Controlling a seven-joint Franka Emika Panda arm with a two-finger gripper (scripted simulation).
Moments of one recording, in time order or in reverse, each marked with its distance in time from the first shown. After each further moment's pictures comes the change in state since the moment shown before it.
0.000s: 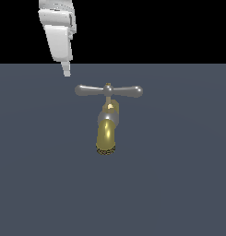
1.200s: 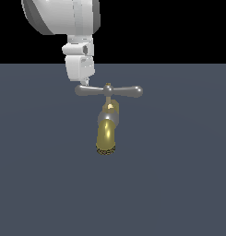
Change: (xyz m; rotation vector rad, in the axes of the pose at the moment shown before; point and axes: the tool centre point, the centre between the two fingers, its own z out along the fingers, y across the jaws) arm 0.055 -0.065 0.059 -0.003 0.011 0.358
